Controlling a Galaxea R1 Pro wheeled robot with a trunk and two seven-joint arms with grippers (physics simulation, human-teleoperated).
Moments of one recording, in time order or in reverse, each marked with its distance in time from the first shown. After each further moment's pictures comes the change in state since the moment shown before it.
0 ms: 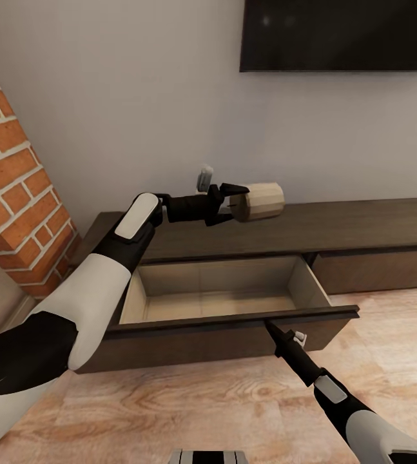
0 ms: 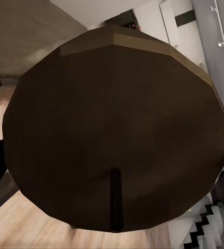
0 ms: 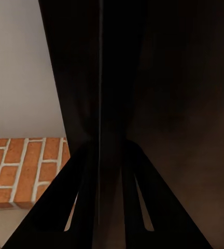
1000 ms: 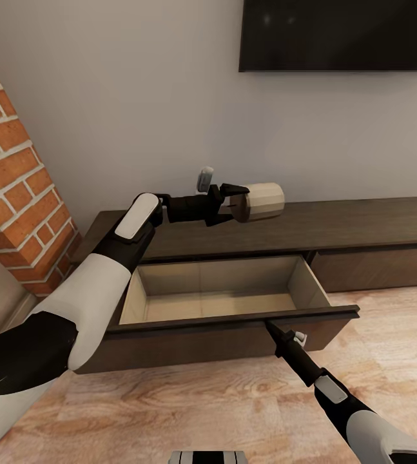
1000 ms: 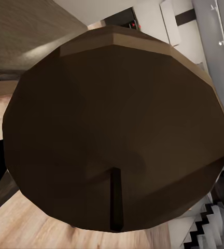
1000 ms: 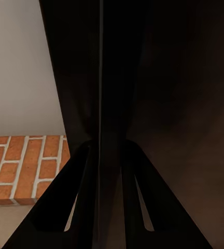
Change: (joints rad) left arm 0.000 0.000 -0.001 0.000 0.001 0.000 0.001; right arm 0.000 -0.002 0.002 0.000 0.001 0.000 0.002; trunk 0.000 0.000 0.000
